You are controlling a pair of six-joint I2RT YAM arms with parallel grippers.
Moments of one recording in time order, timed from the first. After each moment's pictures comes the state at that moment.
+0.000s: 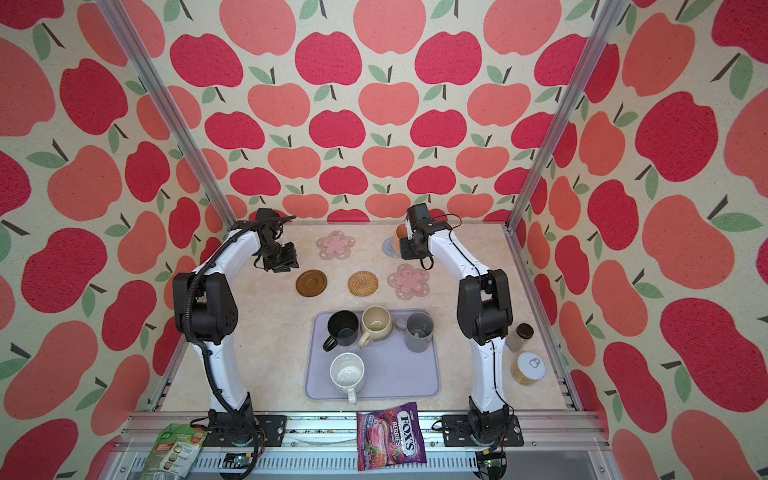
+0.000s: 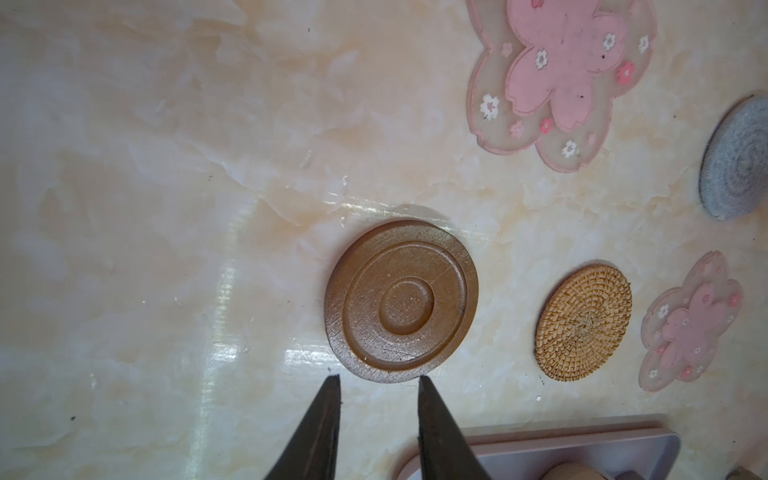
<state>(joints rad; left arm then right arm) -0.06 2.06 1.79 -1.01 0.21 -0.32 0.41 2.12 1.89 -0.80 -0.05 0.16</state>
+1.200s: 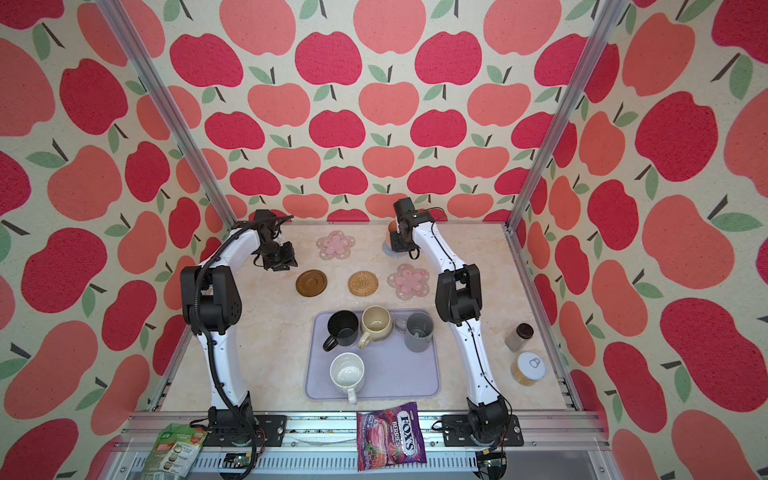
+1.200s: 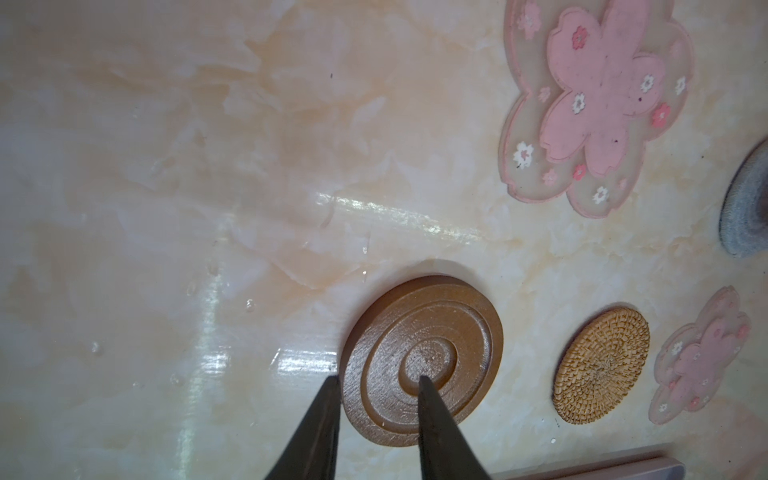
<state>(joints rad) -0.01 2.18 1.87 -0.99 0.25 -0.30 0.44 2.49 2.41 -1.00 0.01 0.17</state>
